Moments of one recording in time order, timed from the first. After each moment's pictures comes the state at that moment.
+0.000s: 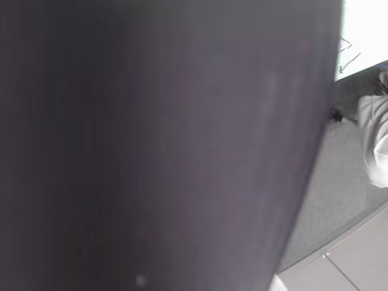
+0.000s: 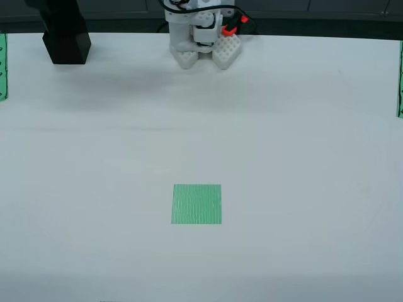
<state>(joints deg) 98.8 99.7 94.2 81.8 5.2</state>
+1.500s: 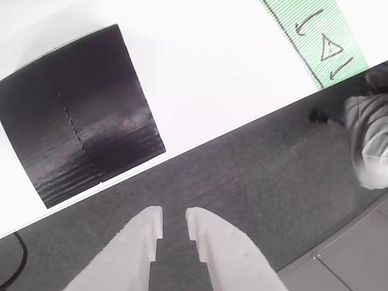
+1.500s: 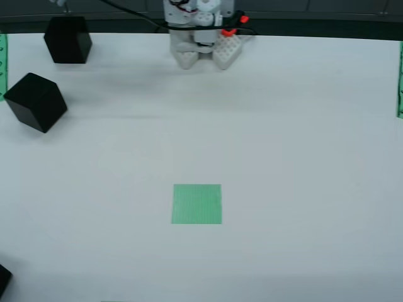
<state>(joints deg) 99.4 96.2 99.2 70.7 5.2</state>
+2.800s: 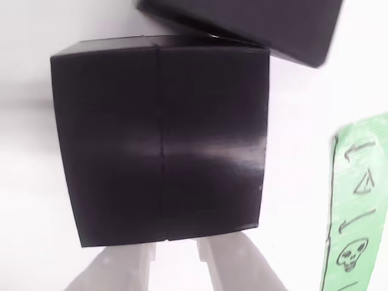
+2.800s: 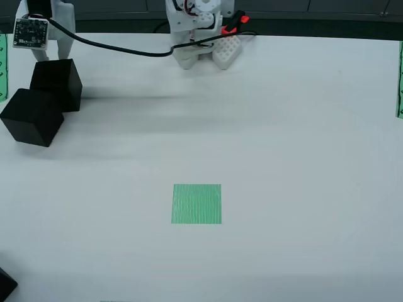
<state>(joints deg) 68.2 90.4 106.6 65.3 5.2</state>
